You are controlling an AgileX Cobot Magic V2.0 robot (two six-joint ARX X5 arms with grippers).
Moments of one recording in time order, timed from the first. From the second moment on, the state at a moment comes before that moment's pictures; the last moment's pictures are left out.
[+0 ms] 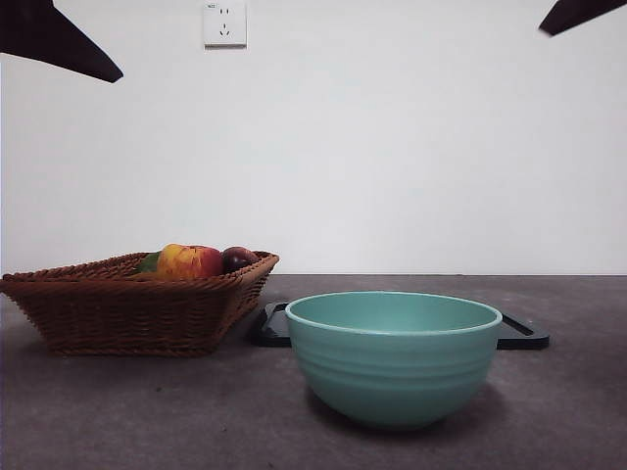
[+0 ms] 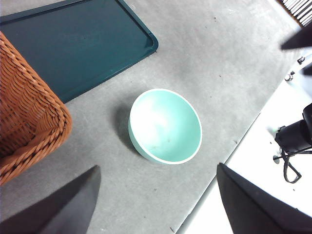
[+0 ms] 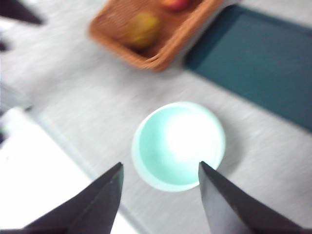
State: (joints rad) left arm -0.44 0.98 0.97 -0.75 0.56 -0.02; right arm 0.64 0.80 0.94 -0.86 -0.31 0.21
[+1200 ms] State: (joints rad) left arm -0.44 0.98 0.97 -0.75 0.56 -0.02; right arm 0.64 0.77 0.94 -0.93 -0.34 0.21
